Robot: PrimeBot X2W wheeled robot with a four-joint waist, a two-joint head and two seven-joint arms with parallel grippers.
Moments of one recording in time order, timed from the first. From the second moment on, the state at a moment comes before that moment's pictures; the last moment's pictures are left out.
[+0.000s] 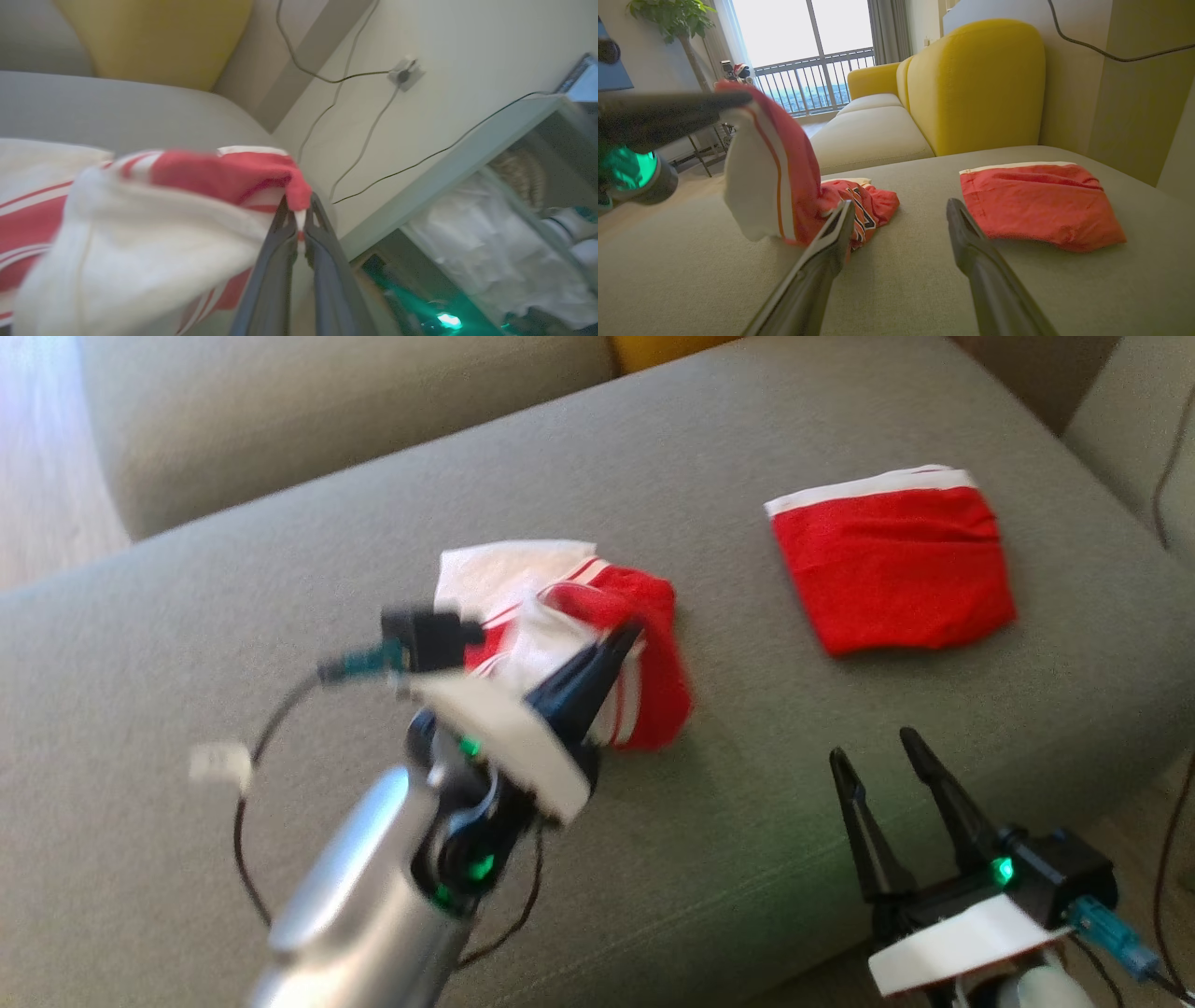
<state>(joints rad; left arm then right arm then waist) -0.39 0.04 -0.55 0.24 -0.87 -0.11 0.14 0.07 -0.04 0.07 0.04 0.16 0.13 -0.25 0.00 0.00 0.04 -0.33</state>
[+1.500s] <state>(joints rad) -0.66 0.37 -0.48 0.74 -0.95 -0.01 -0.19 0.05 -0.04 0.13 0.09 0.18 0.13 -0.25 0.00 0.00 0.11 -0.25</state>
